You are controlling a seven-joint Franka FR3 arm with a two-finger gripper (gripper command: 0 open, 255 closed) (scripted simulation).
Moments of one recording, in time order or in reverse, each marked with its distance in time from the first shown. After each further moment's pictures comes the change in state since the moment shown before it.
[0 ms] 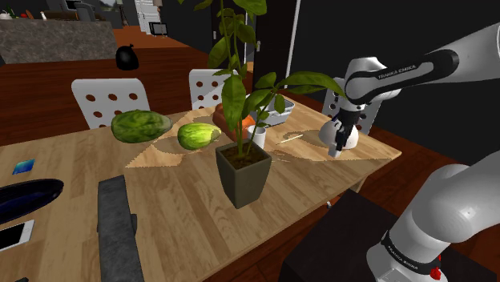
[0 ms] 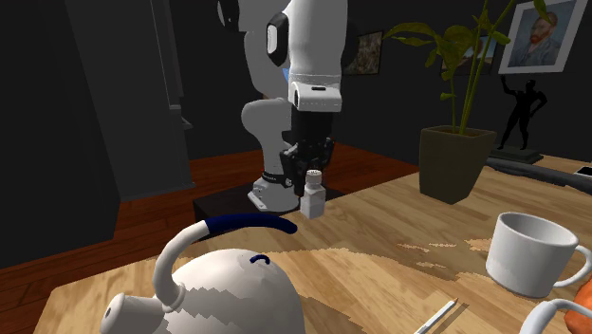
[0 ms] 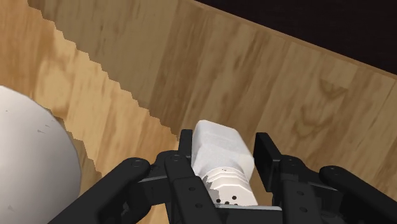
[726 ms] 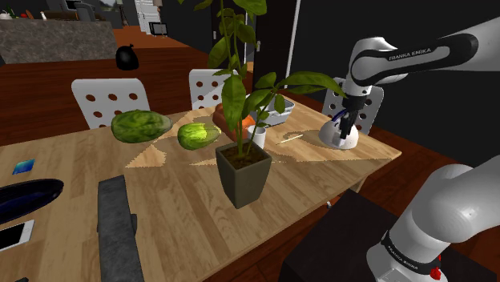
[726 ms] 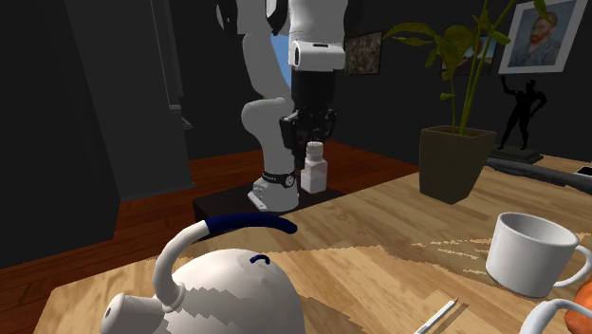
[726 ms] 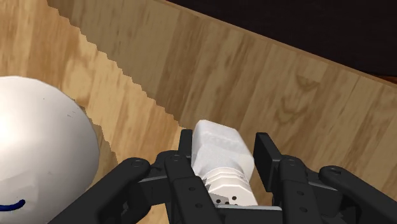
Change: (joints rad) arm 0.002 -0.061 0.030 0.104 0.010 -0.165 0.004
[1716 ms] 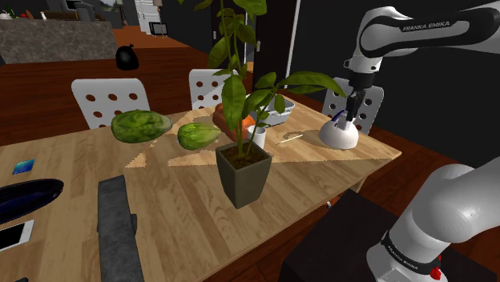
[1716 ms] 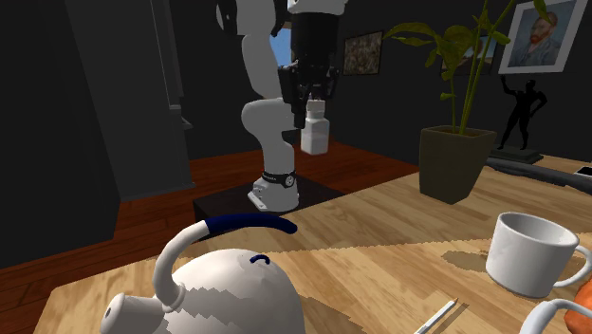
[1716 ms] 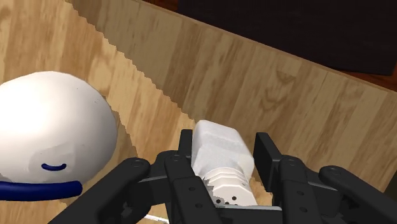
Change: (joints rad) arm 0.007 -0.024 0.029 0.181 0.019 -0.205 -0.006
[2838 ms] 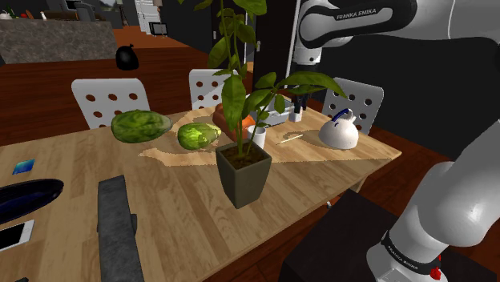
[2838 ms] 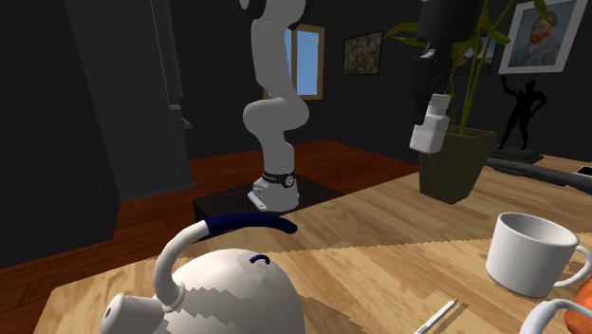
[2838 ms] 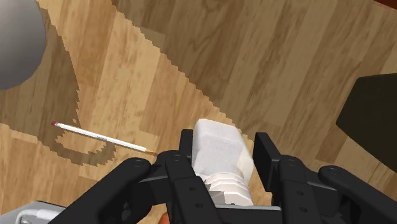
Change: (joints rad) arm 0.145 0.366 0.157 0.336 0.163 0.011 0.227
